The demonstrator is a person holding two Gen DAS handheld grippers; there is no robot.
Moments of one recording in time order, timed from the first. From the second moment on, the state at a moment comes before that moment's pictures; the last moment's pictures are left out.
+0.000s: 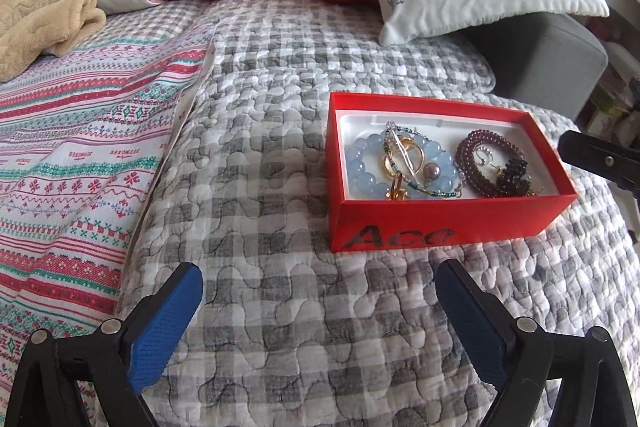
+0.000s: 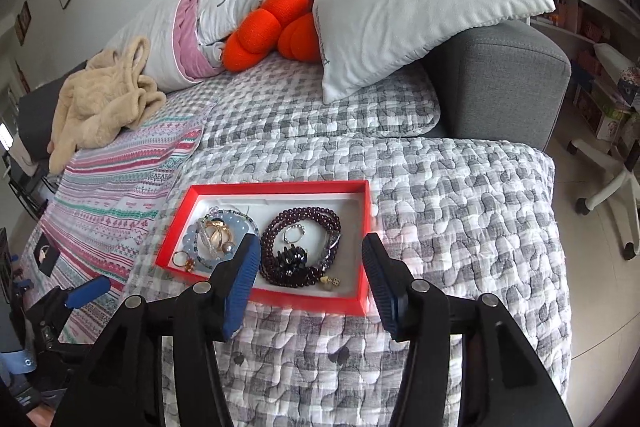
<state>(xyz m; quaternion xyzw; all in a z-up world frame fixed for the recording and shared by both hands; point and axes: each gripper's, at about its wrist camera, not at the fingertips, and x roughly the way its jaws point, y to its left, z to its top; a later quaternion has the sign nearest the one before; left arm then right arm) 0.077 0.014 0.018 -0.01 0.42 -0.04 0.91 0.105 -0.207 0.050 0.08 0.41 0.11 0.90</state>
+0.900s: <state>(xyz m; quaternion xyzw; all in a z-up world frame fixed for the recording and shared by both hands) 0.014 0.002 0.024 0.01 0.43 0.02 0.90 0.007 -0.207 0.052 -0.01 0.45 0.03 0.89</state>
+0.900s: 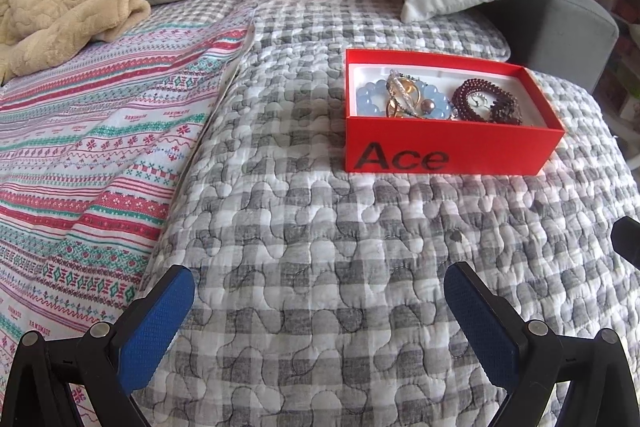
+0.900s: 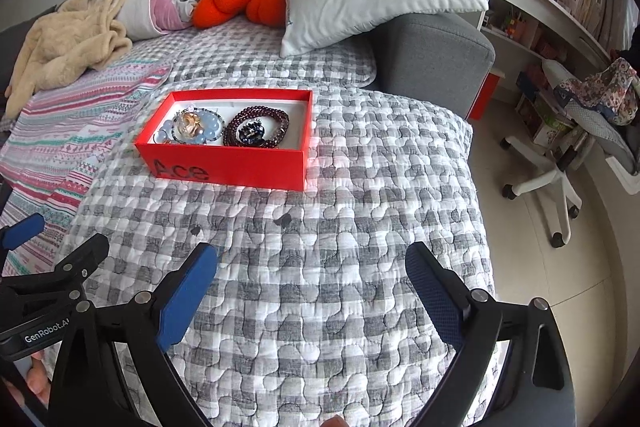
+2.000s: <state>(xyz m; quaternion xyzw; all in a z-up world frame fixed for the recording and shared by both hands) 0.010 0.007 0.026 0.01 0.42 0.02 0.91 0.008 -0.200 0.047 -0.02 0.45 0.02 0.89</state>
